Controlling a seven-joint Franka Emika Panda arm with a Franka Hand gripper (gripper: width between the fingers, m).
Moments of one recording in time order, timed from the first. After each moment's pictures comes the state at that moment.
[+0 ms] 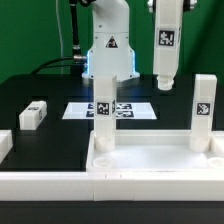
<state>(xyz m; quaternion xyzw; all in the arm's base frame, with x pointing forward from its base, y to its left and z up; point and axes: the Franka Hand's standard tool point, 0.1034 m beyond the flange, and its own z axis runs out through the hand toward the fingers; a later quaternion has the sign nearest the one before) 0.591 0.038 0.225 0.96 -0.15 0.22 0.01</state>
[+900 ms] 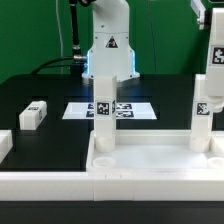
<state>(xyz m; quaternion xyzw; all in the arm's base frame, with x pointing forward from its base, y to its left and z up) 0.638 0.093 0.211 0.96 -0.13 0.24 0.00</state>
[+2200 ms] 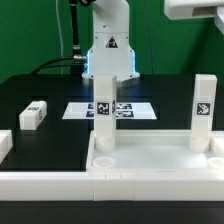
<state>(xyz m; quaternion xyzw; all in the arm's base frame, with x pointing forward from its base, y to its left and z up) 0.660 0.112 0.195 0.95 -0.06 0.31 0.00</state>
